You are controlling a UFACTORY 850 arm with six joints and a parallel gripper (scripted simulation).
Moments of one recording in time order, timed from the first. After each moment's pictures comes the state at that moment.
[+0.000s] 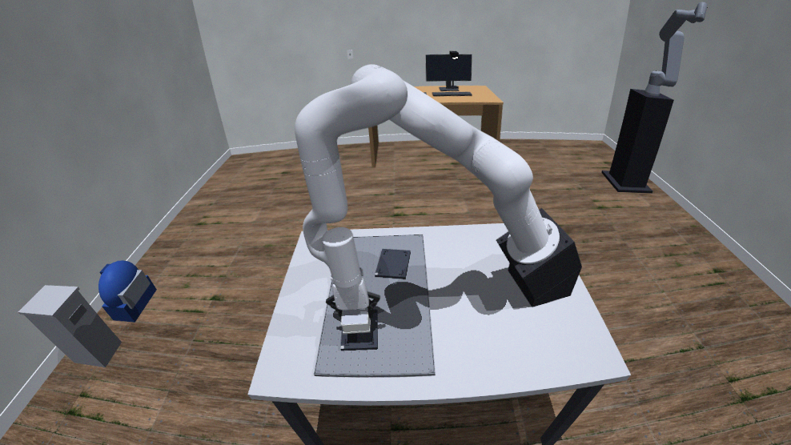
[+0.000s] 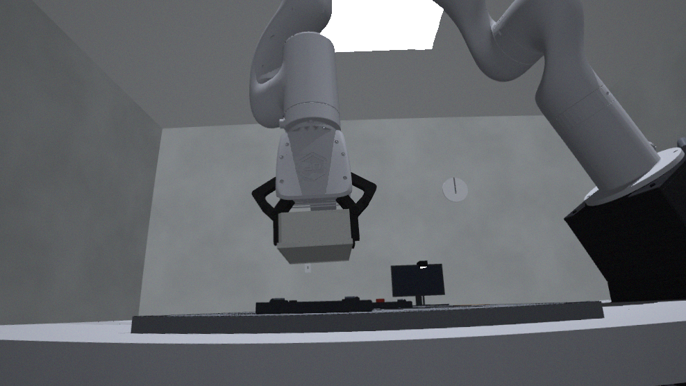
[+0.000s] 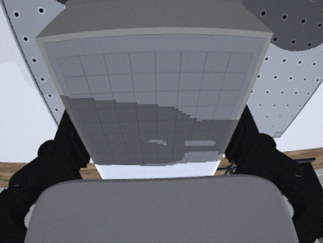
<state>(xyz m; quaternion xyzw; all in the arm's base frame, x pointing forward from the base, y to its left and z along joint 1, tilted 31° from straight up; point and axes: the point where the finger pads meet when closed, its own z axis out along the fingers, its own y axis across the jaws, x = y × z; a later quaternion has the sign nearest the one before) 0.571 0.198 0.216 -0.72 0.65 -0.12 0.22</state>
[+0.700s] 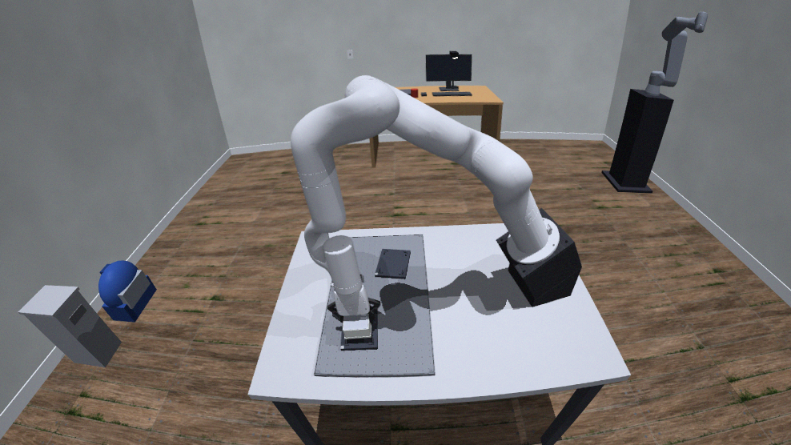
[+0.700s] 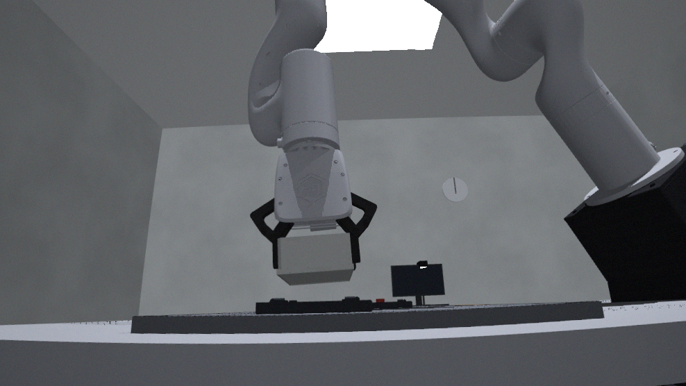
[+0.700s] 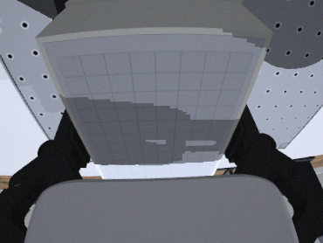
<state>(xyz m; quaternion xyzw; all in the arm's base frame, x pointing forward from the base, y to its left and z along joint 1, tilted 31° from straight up) 0.586 0.202 0.191 -0.72 0.65 -0.11 0.22</state>
